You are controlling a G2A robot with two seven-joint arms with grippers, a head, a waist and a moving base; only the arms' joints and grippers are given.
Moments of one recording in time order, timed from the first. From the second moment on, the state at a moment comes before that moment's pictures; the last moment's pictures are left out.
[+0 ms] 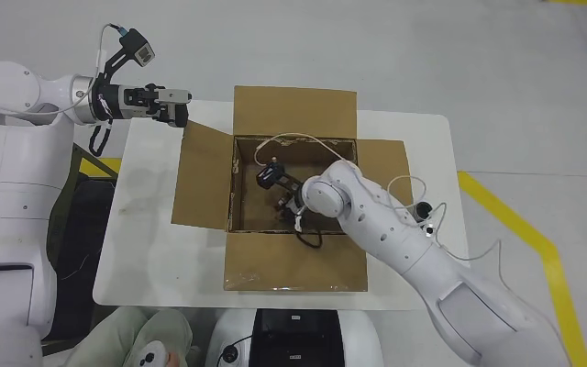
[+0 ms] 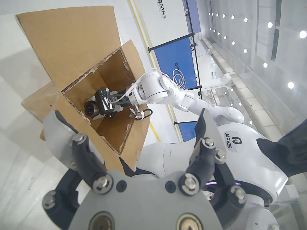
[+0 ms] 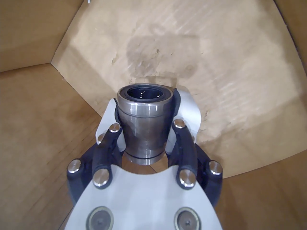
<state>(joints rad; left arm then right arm) 0.60 -0.81 -1.26 -1.16 -0.52 -0.20 -1.54 -0.67 -1.51 0.59 -1.14 -0.80 -0.15 1.10</state>
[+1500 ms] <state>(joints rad) 0.60 -0.81 -1.26 -1.16 -0.52 -0.20 -1.54 -1.18 -1.35 0.91 -1.86 -1.42 -0.13 0.44</state>
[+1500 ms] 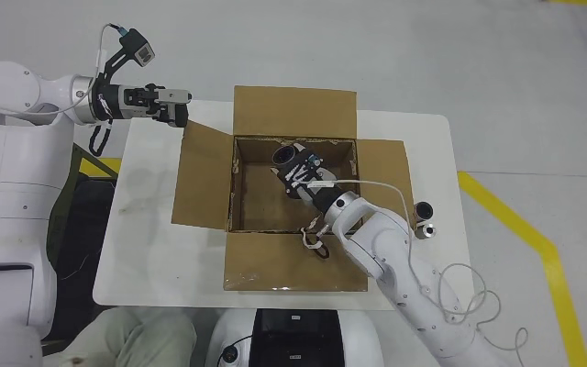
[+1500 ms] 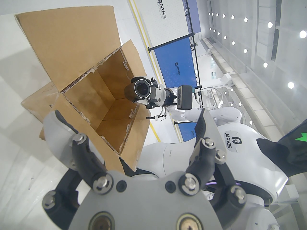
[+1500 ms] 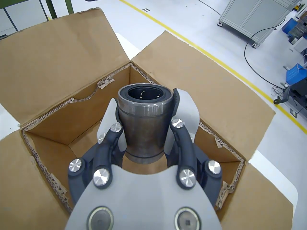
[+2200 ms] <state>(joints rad) 0.60 -0.81 -1.26 -1.16 -0.52 -0.20 -1.54 -1.26 -1.34 0.95 -1.90 -1.45 -0.12 0.32</state>
